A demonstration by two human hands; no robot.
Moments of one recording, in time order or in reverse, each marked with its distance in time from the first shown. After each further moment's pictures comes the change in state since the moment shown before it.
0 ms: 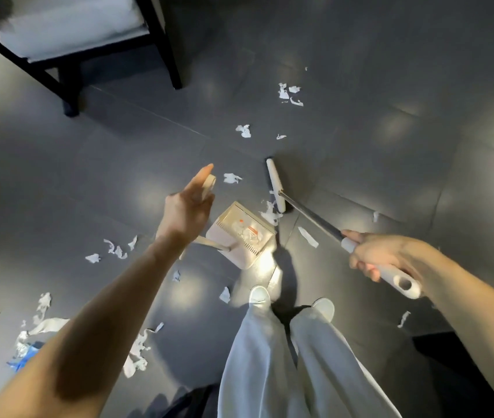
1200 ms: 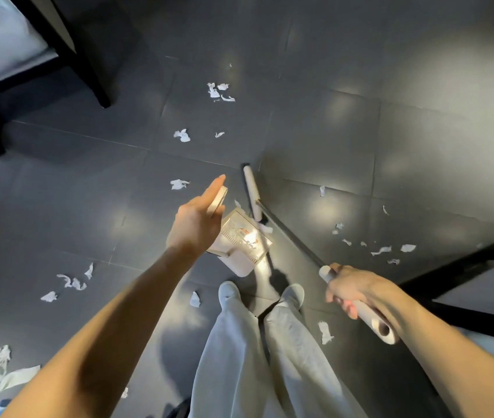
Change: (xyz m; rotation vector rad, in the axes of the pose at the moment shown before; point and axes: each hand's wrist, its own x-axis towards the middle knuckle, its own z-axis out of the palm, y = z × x) left_hand -0.051 0.114 0.117 0.021 -0.208 0.214; right_hand -0.052 0.153 0.017 0.117 0.027 0.189
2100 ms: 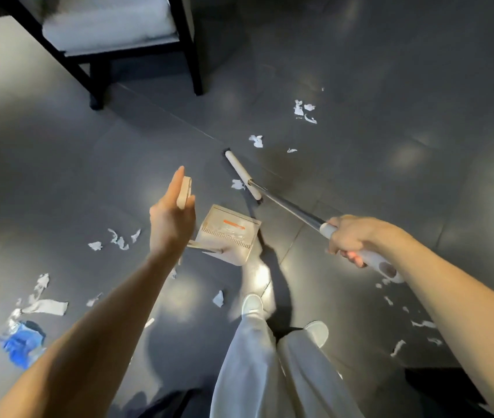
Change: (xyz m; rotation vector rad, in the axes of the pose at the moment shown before) left_hand -0.038 -0.125 -0.106 -0.108 0.535 -0.471; right_hand -0.028 -0.216 0.016 -0.562 0.102 -0.329
